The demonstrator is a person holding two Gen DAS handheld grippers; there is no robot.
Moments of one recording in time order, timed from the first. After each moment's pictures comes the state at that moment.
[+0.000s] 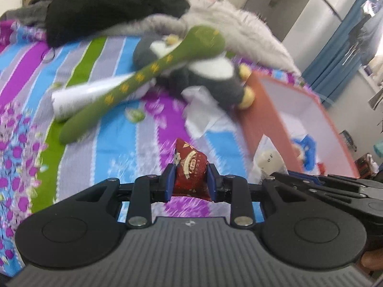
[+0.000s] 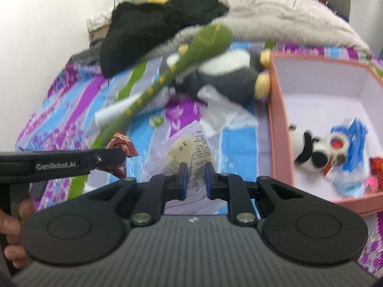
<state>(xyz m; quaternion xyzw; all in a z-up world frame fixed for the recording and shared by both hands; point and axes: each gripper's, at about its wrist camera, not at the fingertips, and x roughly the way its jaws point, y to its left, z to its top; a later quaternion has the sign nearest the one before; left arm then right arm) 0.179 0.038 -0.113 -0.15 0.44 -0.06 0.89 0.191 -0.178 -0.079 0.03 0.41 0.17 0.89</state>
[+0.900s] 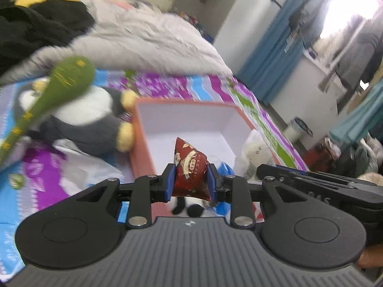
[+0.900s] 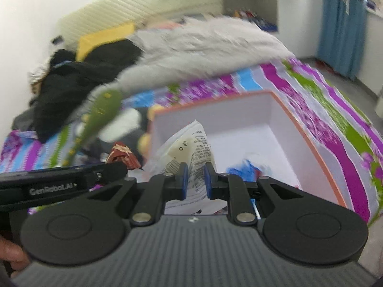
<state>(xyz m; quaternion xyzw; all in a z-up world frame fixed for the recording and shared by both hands) 0.274 -0.138 -0.038 -0.13 0.38 -0.20 0.89 0.248 -0.339 -0.042 0.08 0.38 0.02 0.92</state>
